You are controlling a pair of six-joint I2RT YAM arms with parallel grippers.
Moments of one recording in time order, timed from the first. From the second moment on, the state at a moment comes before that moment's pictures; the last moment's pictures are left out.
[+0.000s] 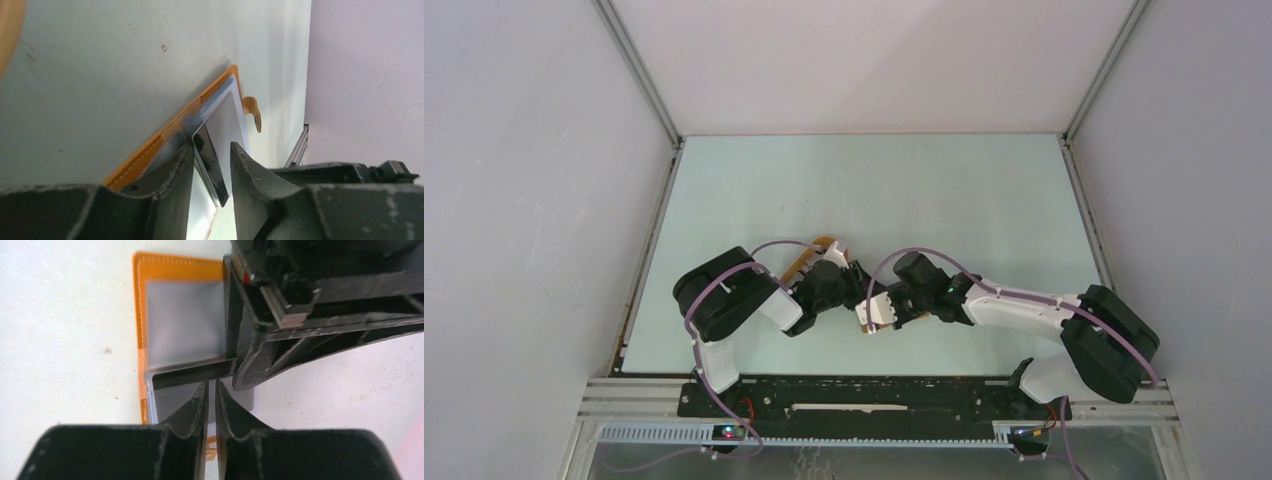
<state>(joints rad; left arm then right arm) -0.80 1.85 0.48 0.94 0.16 -1.14 0.88 1.41 0.69 -0.21 -0.21 -1.11</state>
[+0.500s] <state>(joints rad) -0.80 1.85 0.48 0.94 0.16 -1.14 0.99 1.52 0.75 -0.18 -0.16 -0.99</state>
